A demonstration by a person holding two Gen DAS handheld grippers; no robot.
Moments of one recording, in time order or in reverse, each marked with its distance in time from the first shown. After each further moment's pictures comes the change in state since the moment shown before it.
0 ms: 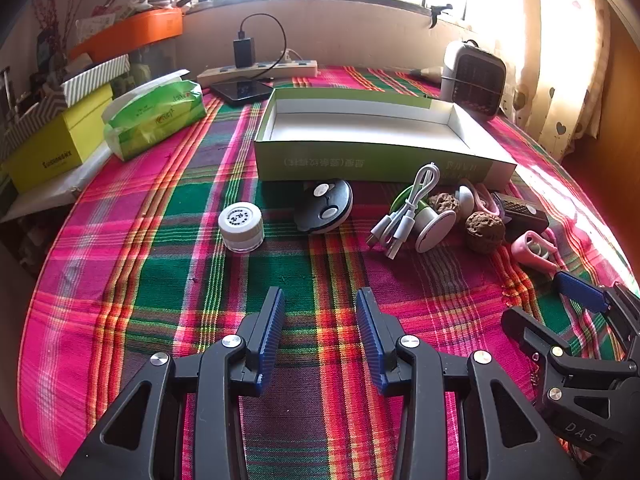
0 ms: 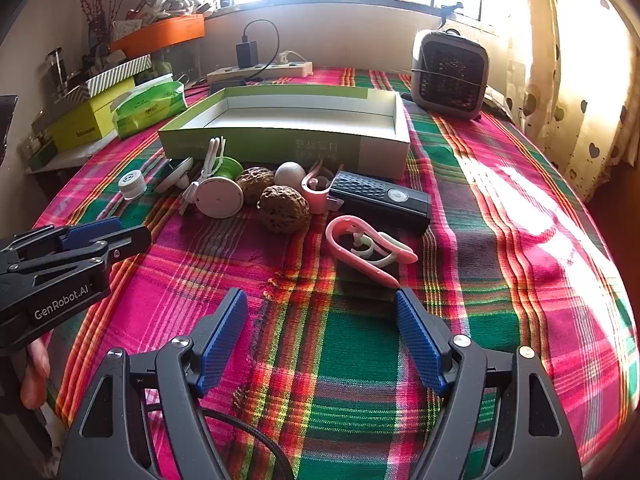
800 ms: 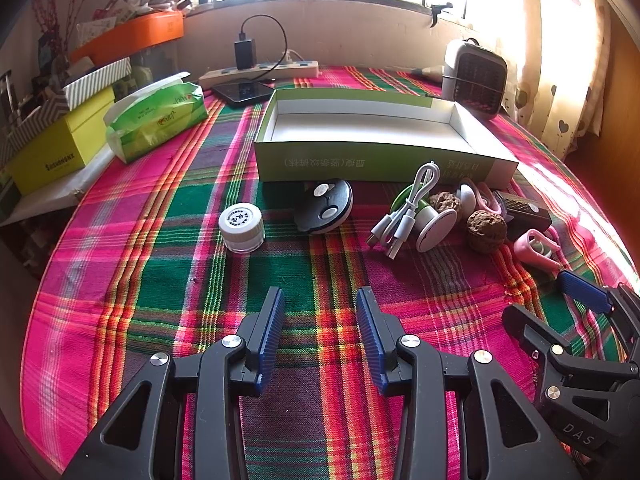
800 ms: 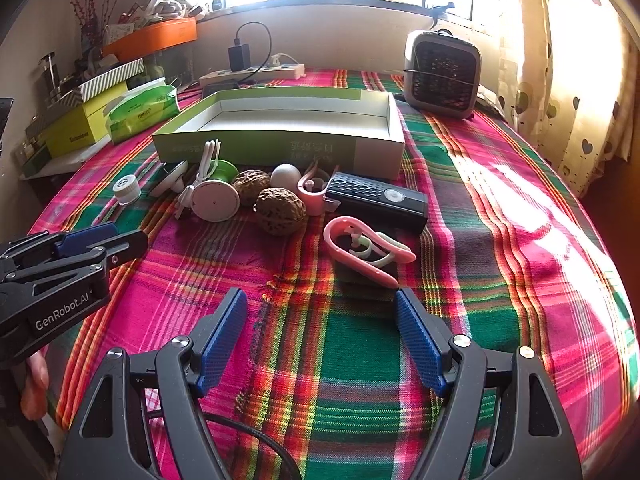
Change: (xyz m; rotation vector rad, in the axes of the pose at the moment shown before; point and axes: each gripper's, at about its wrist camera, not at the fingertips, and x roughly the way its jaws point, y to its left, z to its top) left arm 0.001 0.000 0.002 0.006 0.000 0.006; right arm 0.001 0.003 -0.001 0.020 -0.010 -0.024
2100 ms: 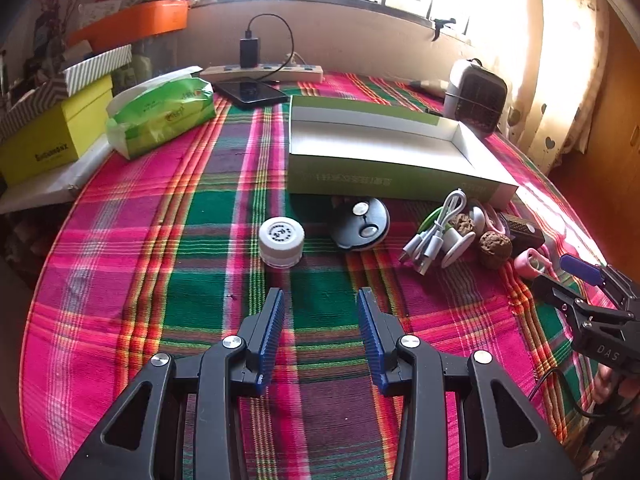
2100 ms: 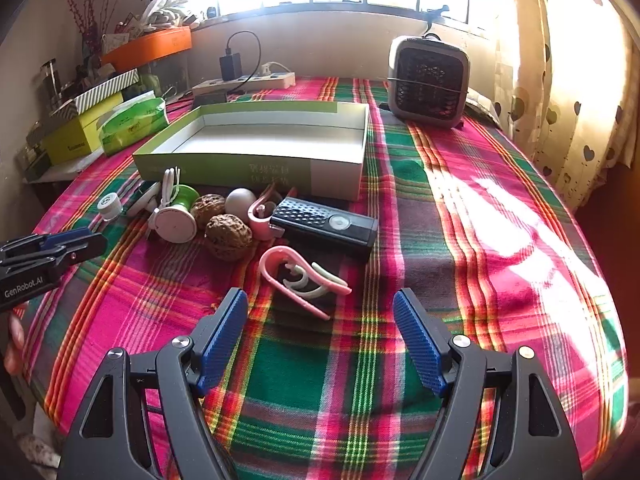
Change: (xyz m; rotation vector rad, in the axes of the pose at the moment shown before) left arm -0.003 0.047 0.012 -0.035 -0.009 -0.095; right arm 0.001 -0.039 0.018 -0.023 -0.021 0.032
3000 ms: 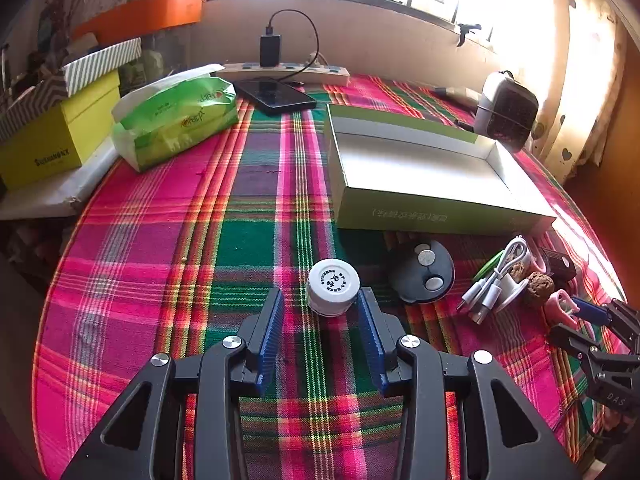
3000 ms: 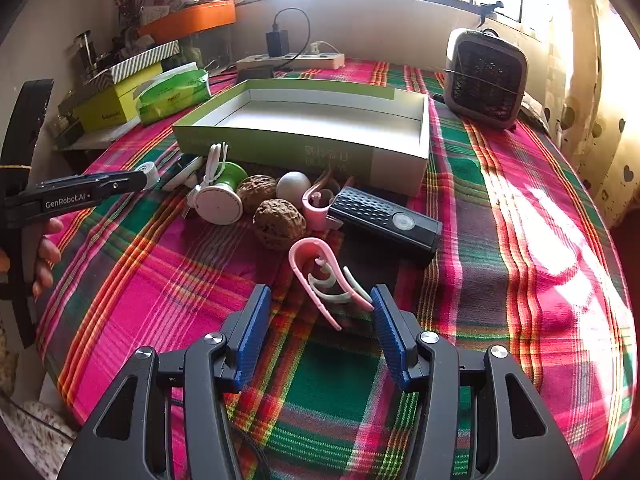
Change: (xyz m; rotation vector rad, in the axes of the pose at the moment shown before) left arm 0.026 0.027 0.030 -0.022 0.017 0.030; right arm 0.014 0.015 0.005 -0.081 0.082 0.112
